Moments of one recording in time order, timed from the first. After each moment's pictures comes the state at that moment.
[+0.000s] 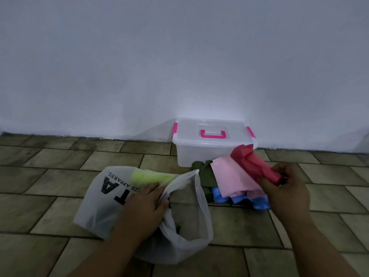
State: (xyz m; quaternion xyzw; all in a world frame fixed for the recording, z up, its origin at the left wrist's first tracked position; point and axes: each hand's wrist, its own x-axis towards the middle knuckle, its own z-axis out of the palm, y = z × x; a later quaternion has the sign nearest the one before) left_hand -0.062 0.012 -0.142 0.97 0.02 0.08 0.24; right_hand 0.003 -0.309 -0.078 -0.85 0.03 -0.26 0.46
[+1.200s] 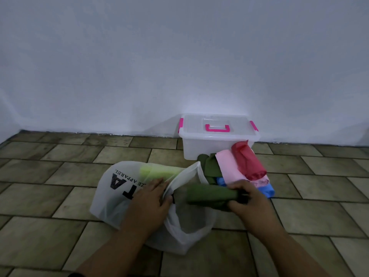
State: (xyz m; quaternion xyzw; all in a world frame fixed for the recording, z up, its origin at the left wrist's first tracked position) left_hand -0.086 0.013 -0.151 0.96 0.03 0.12 0.25; right_hand -0.058 -0.259 -0.105 -0.85 -0.10 -0.04 0.52
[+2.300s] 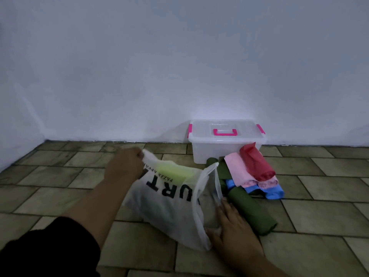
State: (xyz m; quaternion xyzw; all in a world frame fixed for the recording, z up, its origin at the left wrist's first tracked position) left_hand -0.058 0.081 -0.034 0.96 0.20 0.17 0.12; right_hand -0.085 -0.219 -0.178 -0.97 -0.19 0.02 0.17
